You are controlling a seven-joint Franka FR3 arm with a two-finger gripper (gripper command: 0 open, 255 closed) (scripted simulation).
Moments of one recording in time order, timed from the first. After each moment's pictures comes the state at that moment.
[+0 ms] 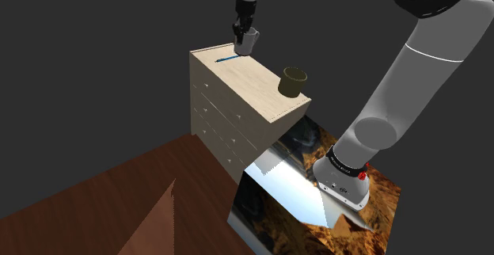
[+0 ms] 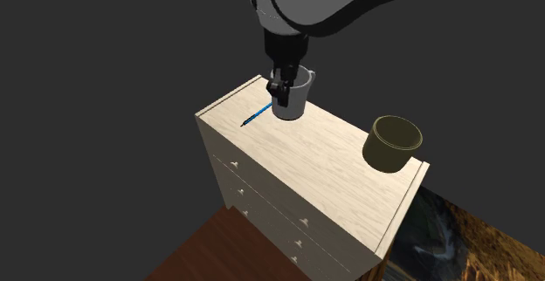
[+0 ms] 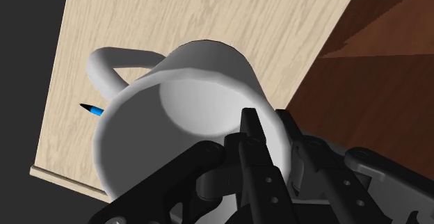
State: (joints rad) arm -0.03 0.10 0.00 -1.87 -0.07 2.00 -0.24
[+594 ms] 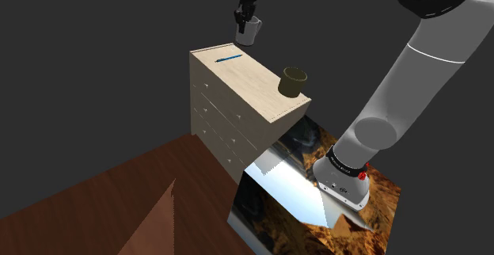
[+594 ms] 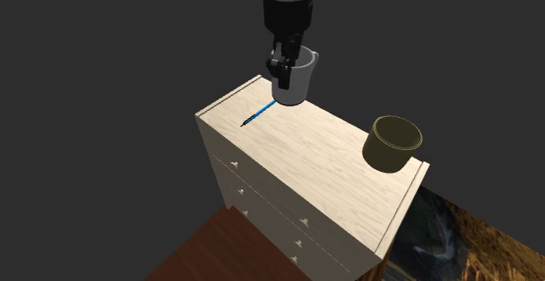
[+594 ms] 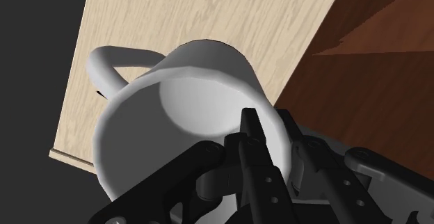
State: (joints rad) arm -0.03 0.08 0.00 -1.78 -0.06 1.88 -0.25
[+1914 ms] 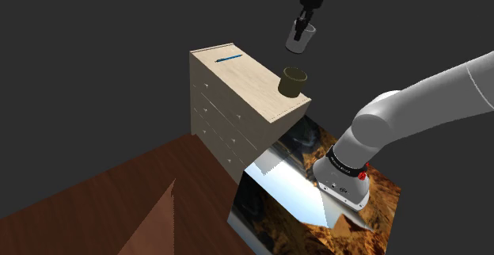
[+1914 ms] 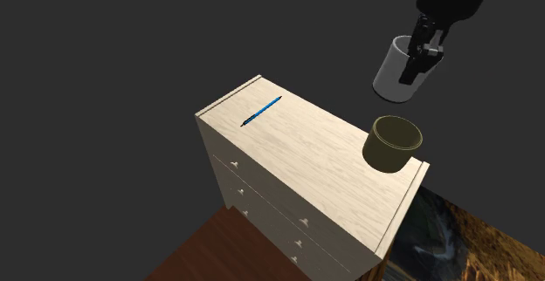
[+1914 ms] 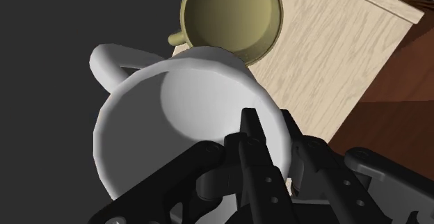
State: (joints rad) arm -0.14 -0.49 -0.13 -2.29 -0.12 1.84 -0.46
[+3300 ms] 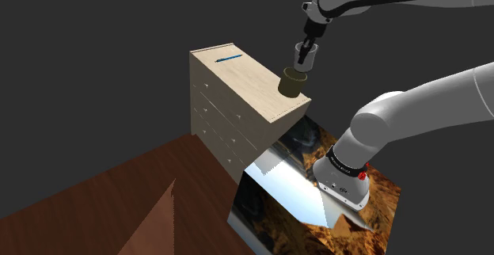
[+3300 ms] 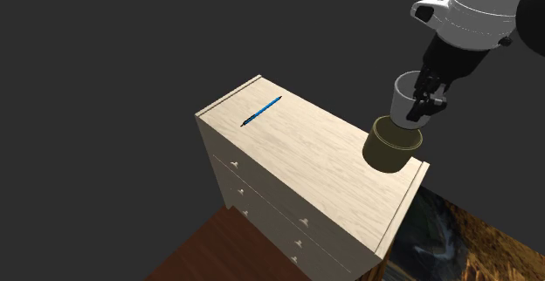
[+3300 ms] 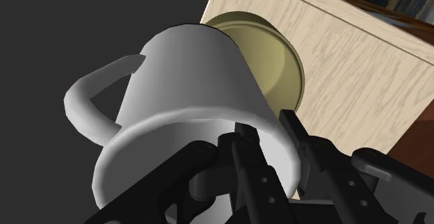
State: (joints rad) arm -0.18 -0.57 -0.18 -2.57 -0.16 2.05 -0.51
